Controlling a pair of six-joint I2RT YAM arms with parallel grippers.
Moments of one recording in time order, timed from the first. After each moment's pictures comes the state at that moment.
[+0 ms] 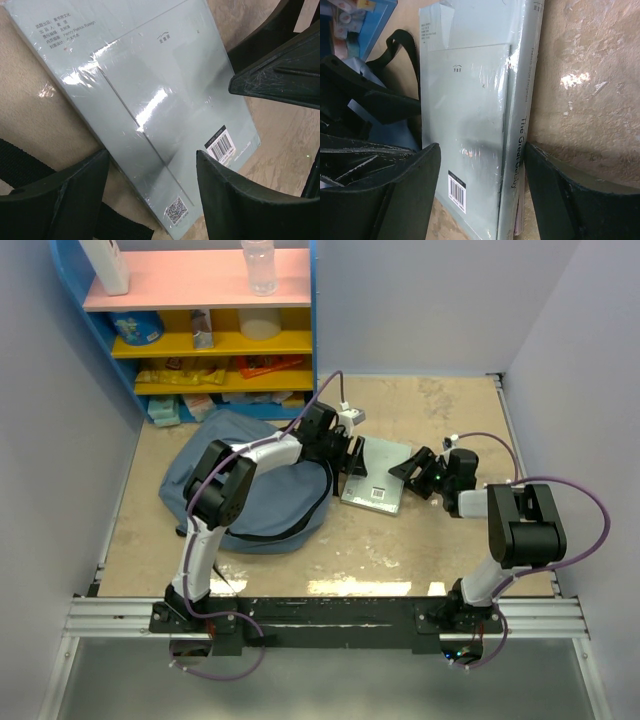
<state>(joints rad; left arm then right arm) -0.61 2.20 1.58 -0.14 0.56 -0.21 0.00 1.66 0.56 0.50 -0.50 0.77</state>
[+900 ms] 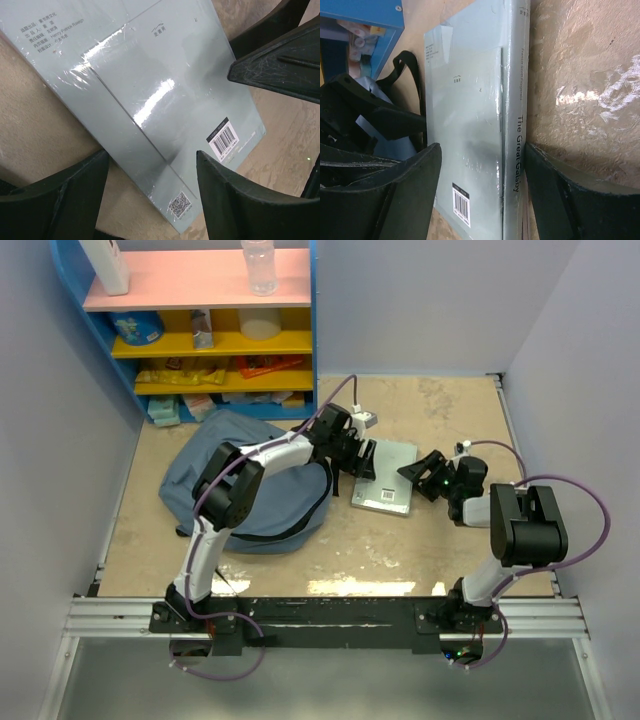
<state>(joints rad) -0.67 2.24 1.68 -0.23 0.50 -0.22 -0.07 1.67 0.47 0.67 -0.52 0.81</state>
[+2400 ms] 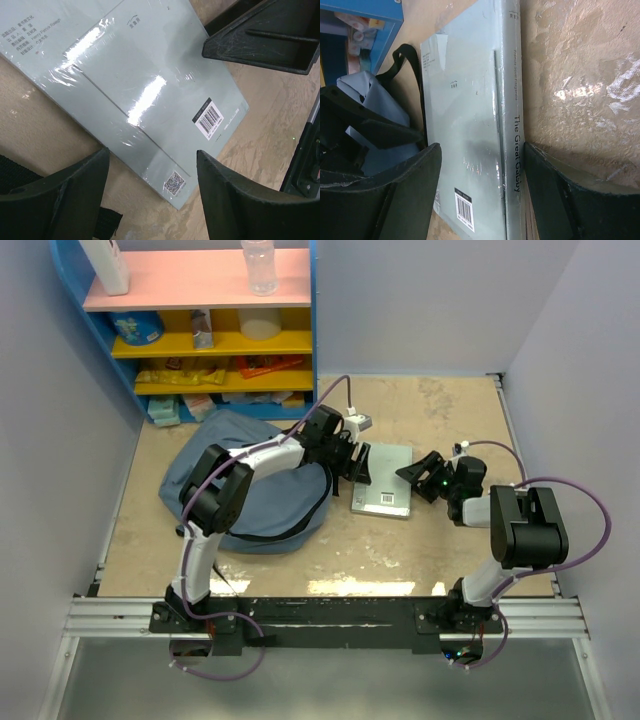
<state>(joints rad) -0.65 2.14 1.55 -0.20 0.56 -0.21 -0.06 1.65 0.47 0.64 -0.52 0.81</state>
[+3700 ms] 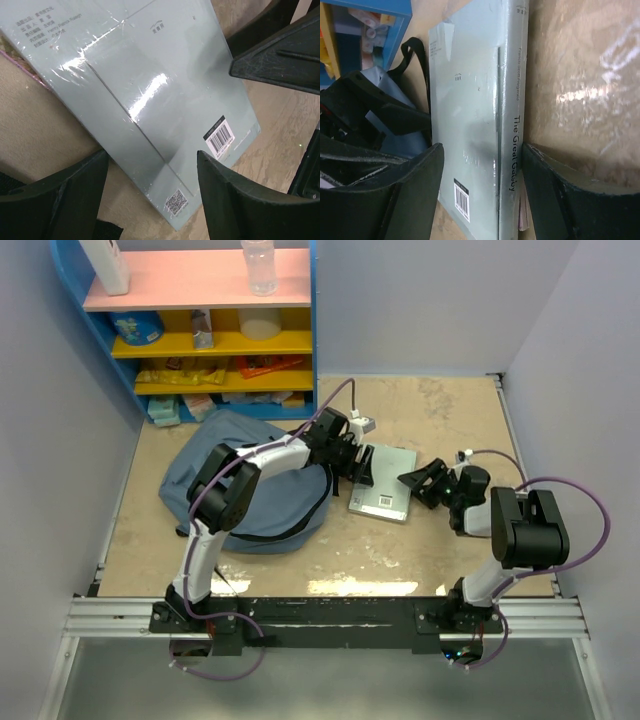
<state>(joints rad) -0.67 2.19 1.59 -0.21 0.54 -0.23 -0.08 1.65 0.42 0.72 -0.57 0.84</state>
